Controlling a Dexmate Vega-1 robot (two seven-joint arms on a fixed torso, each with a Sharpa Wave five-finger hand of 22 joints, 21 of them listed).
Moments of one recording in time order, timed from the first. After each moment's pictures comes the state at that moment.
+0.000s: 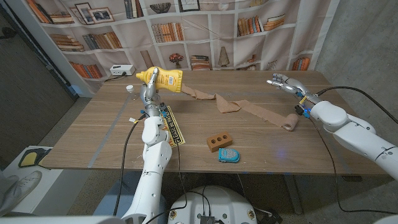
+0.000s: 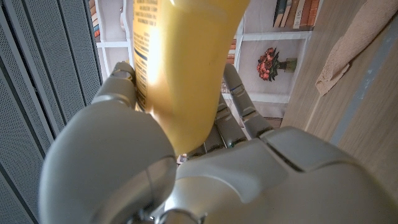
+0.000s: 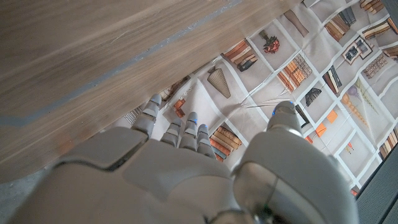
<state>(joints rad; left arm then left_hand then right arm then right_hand) 1.02 -0.17 -0.07 -1.51 -0.36 -0.41 0.07 0.95 -0.08 0.41 -0.14 0.20 0.46 -0.04 0.81 0.74 0.66 -0.09 0.97 0.77 0.77 -0.16 0.85 0.65 0.36 -0.01 1.15 0.36 -0.98 -0.97 -0.30 -1.63 0.31 0.12 -0.05 0.57 0.02 0.10 -0.16 0.19 -0.01 0.04 0.21 0.21 0.10 0.03 0.23 0.25 -0.07 0.02 0.21 0.20 0.12 0.19 0.19 0.17</state>
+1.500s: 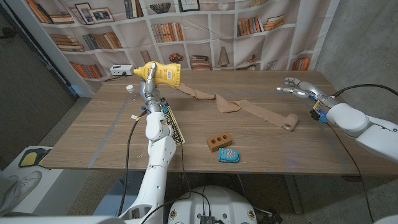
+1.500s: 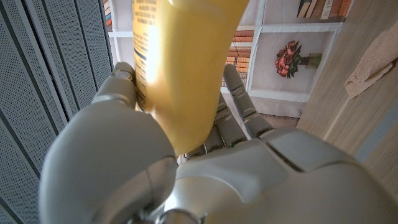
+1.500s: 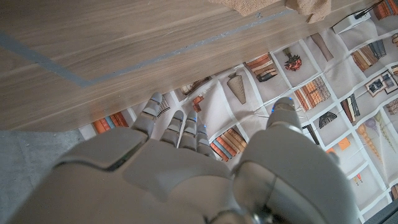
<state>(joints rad) 0.96 -0.20 -0.08 -1.44 -0.36 -0.49 0.08 0.95 -0.08 0.40 -0.14 0.20 0.46 -0.04 0.82 0.73 0.66 -0.09 0.98 0.75 0.77 -0.16 0.85 0.65 0.35 0.00 1.19 0.30 -1.23 -1.15 -0.12 -1.83 0.28 -0.02 -0.15 0.60 0.01 0.11 -0.15 0.18 -0.01 0.06 0.21 0.22 0.12 0.05 0.23 0.25 0.00 0.00 0.24 0.21 0.15 0.20 0.19 0.17</state>
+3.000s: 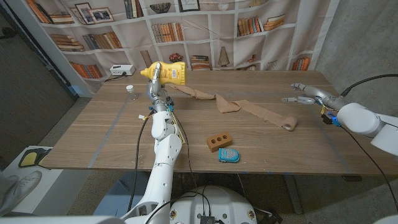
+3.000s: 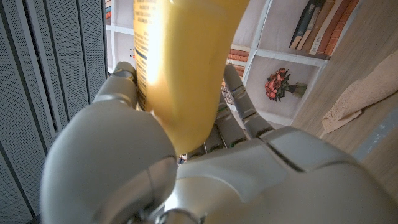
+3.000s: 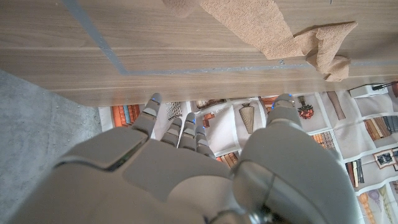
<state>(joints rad) 0.95 -0.26 -0.08 -1.43 -0.46 -0.44 0.00 0.96 -0.07 0.40 -0.14 0.20 0.45 -0.04 0.84 0.72 0.65 -0.09 1.00 0.75 0.78 -0.16 0.84 0.66 0.33 -0.01 1.24 0.24 -1.43 -1.27 0.06 -1.98 0.11 -0.23 -0.09 0.64 0.00 0.11 -0.15 0.18 -0.04 0.08 0.21 0.21 0.08 0.06 0.21 0.25 -0.07 0.00 0.20 0.20 0.13 0.17 0.18 0.17</state>
